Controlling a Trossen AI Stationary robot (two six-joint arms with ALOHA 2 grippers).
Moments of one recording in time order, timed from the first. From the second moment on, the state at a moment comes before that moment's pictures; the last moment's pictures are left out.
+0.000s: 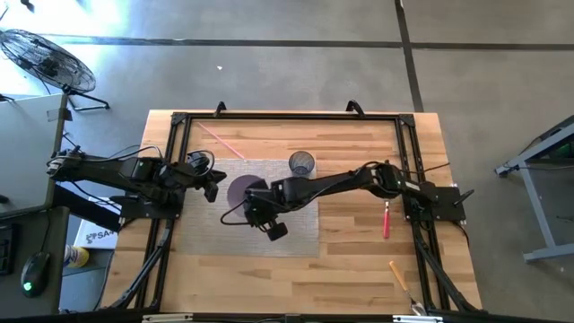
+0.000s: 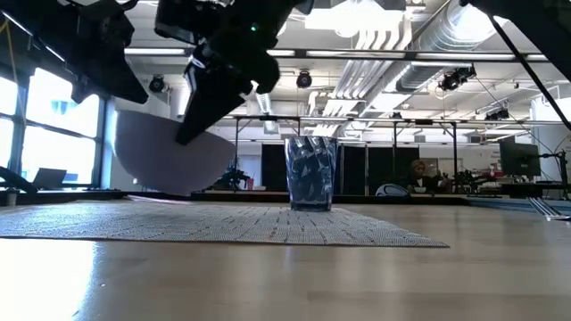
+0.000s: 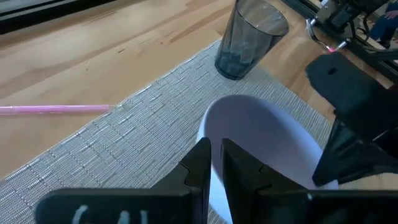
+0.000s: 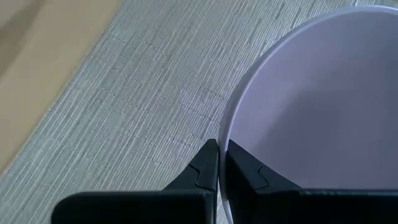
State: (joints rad) left arm -0.12 0.57 0.53 -0.58 -0.45 -0.73; right arm 0.11 2.34 2.10 -0.77 0.02 -0.39
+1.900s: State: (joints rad) left arm -0.12 0.57 0.53 -0.60 -0.28 -0.75; right arm 0.36 2.07 1.82 -1.54 0.25 0.60
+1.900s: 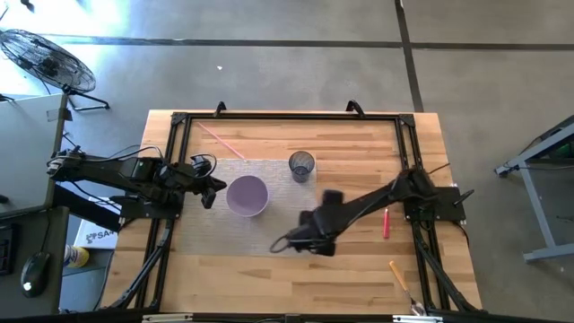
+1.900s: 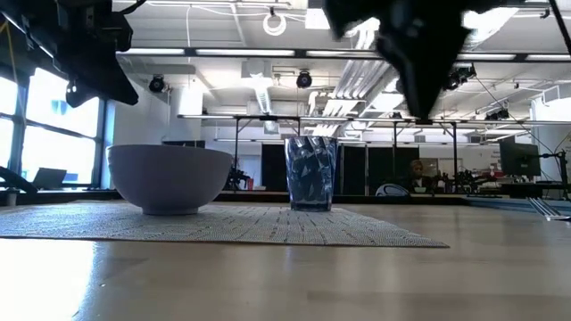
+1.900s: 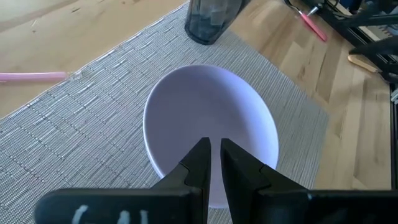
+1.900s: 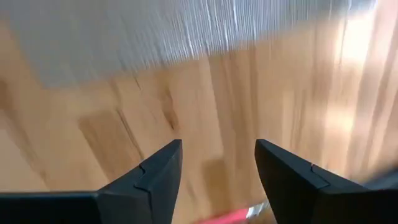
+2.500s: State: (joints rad) left arm -0.12 0.57 0.55 -0.56 -0.28 -0.66; right arm 0.48 1.46 0.98 -1.27 0.09 1.79
